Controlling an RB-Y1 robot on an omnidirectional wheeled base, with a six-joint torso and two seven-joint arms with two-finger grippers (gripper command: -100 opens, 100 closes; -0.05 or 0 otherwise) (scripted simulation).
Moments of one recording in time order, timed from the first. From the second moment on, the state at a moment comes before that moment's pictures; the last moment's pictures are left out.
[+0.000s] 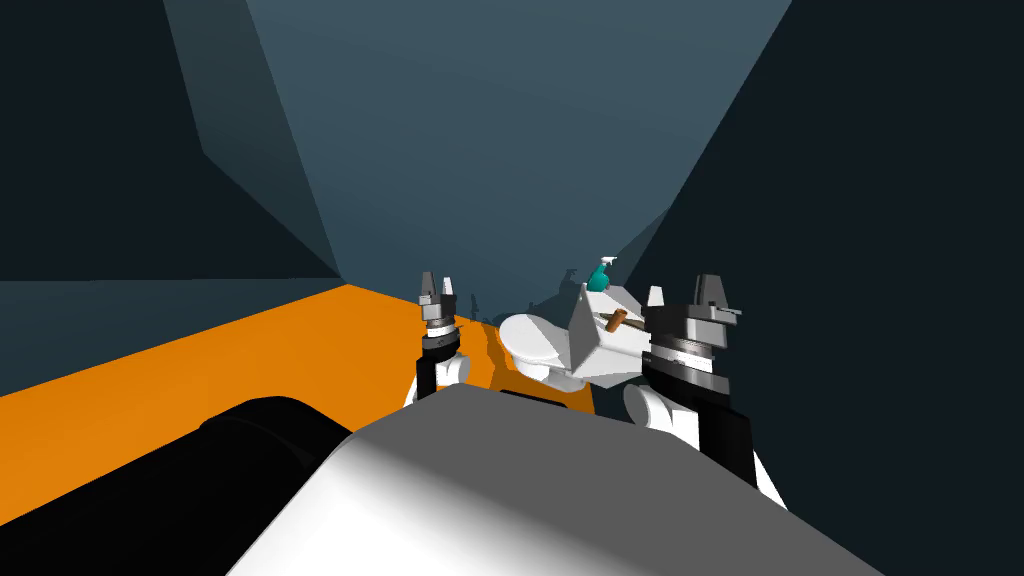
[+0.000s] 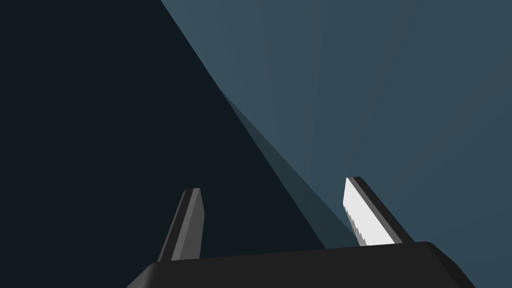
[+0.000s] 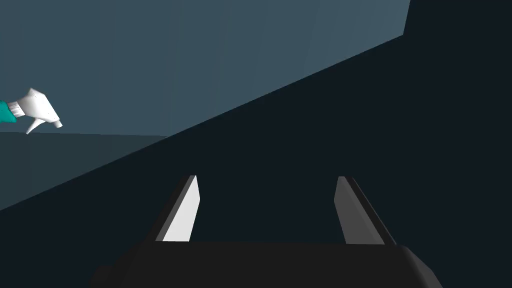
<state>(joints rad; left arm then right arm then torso) 0.45 -0.04 0.02 -2.33 0.06 -0.59 -0.17 0.45 0.05 -0.04 -2.33 -0.06 -0.43 -0.05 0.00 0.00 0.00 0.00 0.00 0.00</state>
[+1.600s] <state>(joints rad) 0.45 -0.04 0.02 -2.33 0.06 -0.59 -0.17 0.17 -0.38 0.19 -1.95 -0.06 -0.57 0.04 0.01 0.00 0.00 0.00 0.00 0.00</state>
